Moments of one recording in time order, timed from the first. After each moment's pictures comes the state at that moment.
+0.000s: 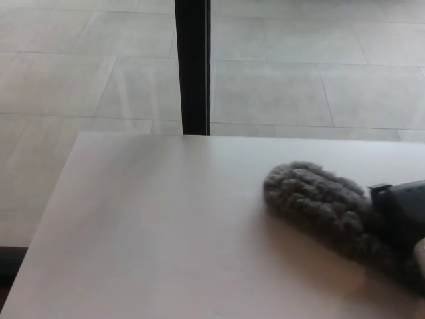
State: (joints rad) left_arm -0.06 0.56 0.58 1.23 -0.34 -0.14 -0.58; right_arm -0.75 -0.53 0.55 1.26 -0.91 -0.02 -0.61
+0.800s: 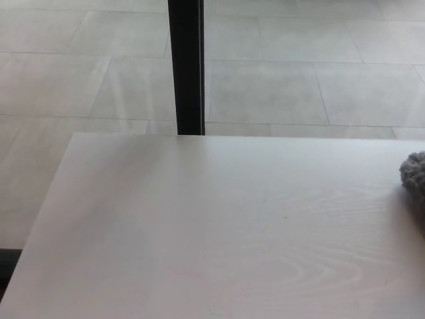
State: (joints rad) left_arm -0.03 0.57 0.58 1.23 -0.34 -0.15 -0.60; right_arm -0.69 -0.65 0.42 1.29 -0.78 0.05 -0.54
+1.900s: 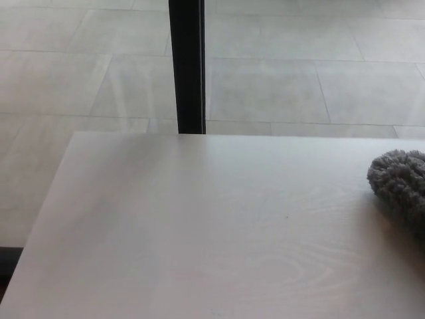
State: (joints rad) left_arm -0.05 0.57 0.58 1.23 -0.34 -0.15 -0.60; right_arm -0.87 -0.70 0.46 1.20 -0.75 0.00 -0.14
